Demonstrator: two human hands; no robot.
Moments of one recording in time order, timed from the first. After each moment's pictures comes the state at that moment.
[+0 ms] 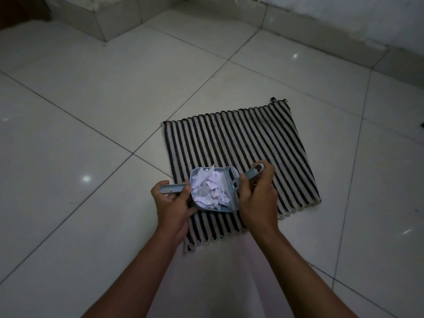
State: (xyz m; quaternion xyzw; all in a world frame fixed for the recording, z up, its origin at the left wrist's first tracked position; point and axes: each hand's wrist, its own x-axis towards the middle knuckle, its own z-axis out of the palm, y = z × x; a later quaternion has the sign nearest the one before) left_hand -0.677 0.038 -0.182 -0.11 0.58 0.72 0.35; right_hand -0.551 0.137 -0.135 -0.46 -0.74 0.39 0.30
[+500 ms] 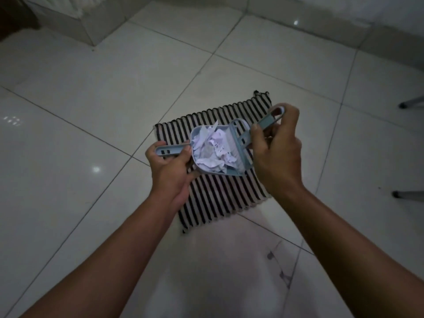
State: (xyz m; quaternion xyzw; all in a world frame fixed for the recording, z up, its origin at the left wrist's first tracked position) left_hand -0.670 0.085 -0.017 -0.07 0.58 0.72 0.36; right_hand -0.534 0.191 0.027 -0.46 -0.73 0.38 0.34
